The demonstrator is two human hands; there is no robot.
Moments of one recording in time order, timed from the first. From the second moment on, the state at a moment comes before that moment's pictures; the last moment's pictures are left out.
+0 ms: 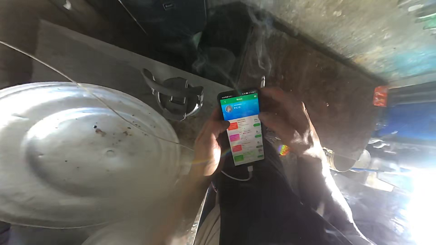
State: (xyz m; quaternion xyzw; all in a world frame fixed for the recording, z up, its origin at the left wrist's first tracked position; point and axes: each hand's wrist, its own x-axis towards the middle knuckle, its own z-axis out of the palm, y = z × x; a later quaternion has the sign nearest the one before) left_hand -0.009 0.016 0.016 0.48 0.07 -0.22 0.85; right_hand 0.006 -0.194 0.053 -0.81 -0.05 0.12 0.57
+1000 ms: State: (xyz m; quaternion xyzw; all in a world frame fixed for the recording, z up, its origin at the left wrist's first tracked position) left_hand -0.013 0.022 0.018 0.47 0.09 -0.22 0.85; right_hand 0.005 -0.193 0.047 -0.80 -0.08 0.15 0.58
